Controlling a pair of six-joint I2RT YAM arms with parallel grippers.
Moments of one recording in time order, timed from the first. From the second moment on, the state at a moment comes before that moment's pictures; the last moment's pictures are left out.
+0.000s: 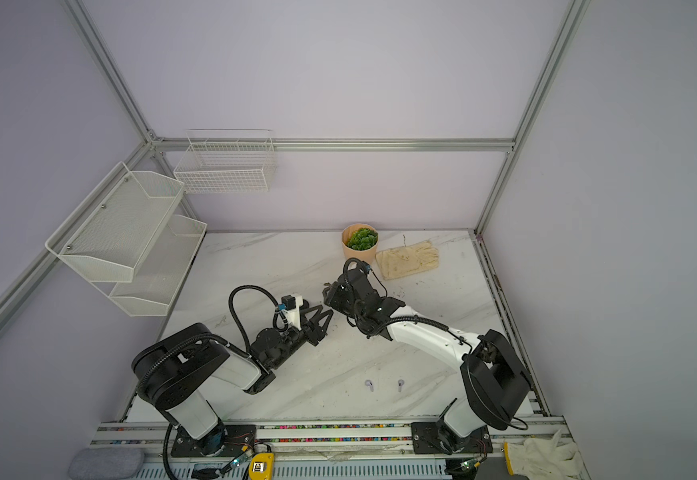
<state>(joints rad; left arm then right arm) -0.74 1.70 0.34 1.41 -0.03 -0.48 0.79 1.52 1.05 -0.12 0.05 1.09</state>
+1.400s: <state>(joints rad) -0.71 1.72 0.42 1.44 0.01 -0.44 0.79 1.52 1.04 -0.07 0.02 1.10</state>
